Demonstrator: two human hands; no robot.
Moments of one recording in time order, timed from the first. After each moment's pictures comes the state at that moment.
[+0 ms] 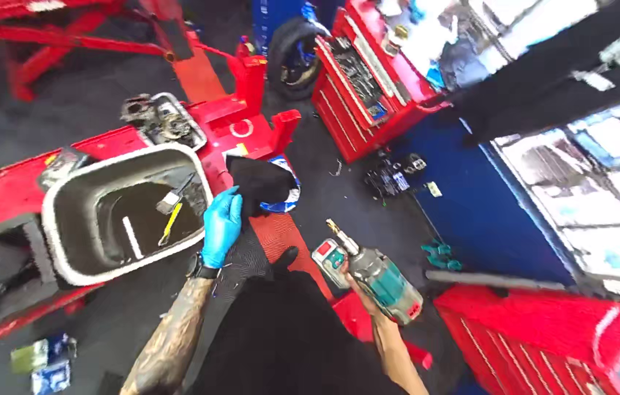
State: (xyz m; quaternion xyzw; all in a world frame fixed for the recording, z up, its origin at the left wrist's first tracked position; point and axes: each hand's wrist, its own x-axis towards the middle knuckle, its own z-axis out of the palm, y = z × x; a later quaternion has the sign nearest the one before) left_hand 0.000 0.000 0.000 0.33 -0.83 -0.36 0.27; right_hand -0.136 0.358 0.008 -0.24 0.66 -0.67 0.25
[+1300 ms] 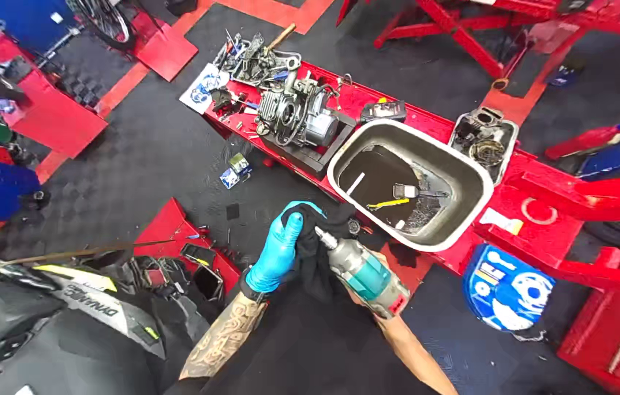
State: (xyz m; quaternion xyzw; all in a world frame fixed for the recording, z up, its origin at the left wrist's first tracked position) left_hand 0.438 0.057 0.113 0.42 -0.42 -0.49 0.64; right_hand 0.229 0.070 0.023 -0.61 0.32 -0.50 0.52
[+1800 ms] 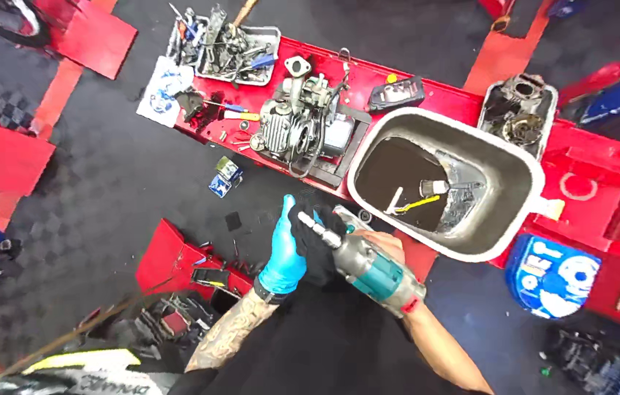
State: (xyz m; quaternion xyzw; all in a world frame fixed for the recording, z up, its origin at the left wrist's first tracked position) left_hand 0.574 -0.097 0.079 0.40 -0.15 -0.65 0.63; right_hand 0.379 -0.094 0.005 -0.69 0.29 -0.53 0.39
